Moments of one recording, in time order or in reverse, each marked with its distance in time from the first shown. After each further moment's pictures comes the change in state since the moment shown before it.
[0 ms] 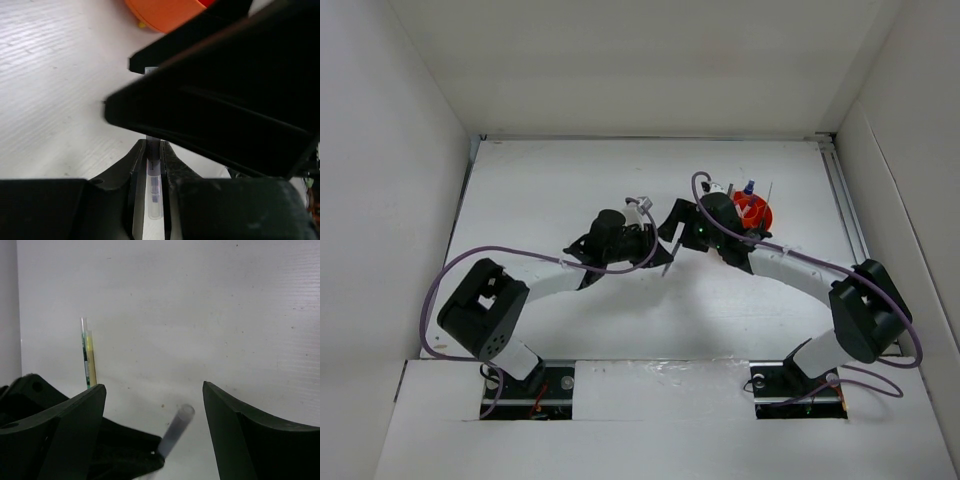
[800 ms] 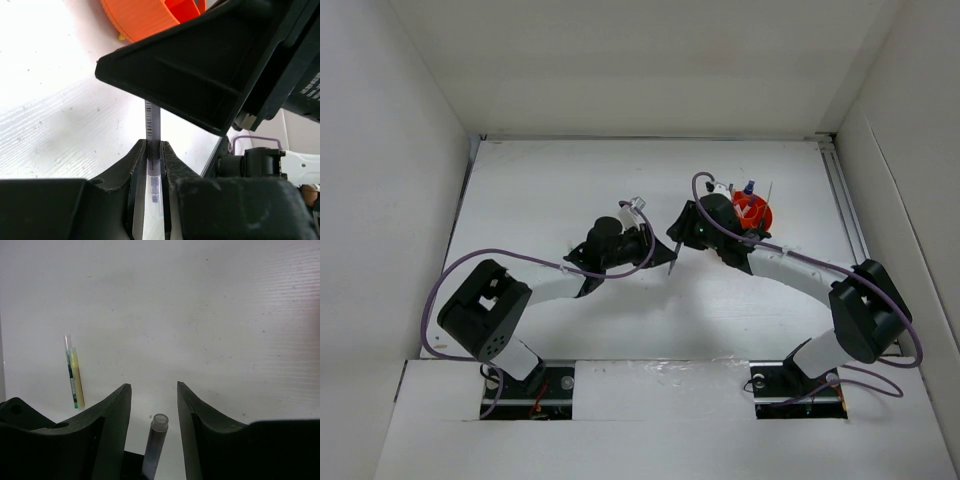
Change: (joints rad) left arm -0.037 0.000 -0.077 0.200 -0.029 -0.183; right arm 0.012 0.000 0.001 -0.017 0.121 0.011
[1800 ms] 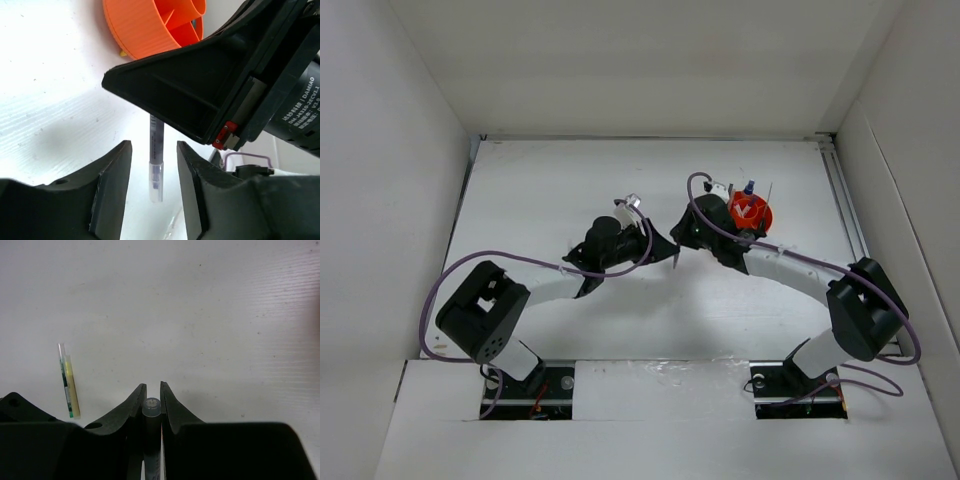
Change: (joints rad) left arm -0.001 -0.013 -0.003 0.026 -0.069 -0.071; right arm 0.033 0.018 0.029 -0.036 0.077 0.014
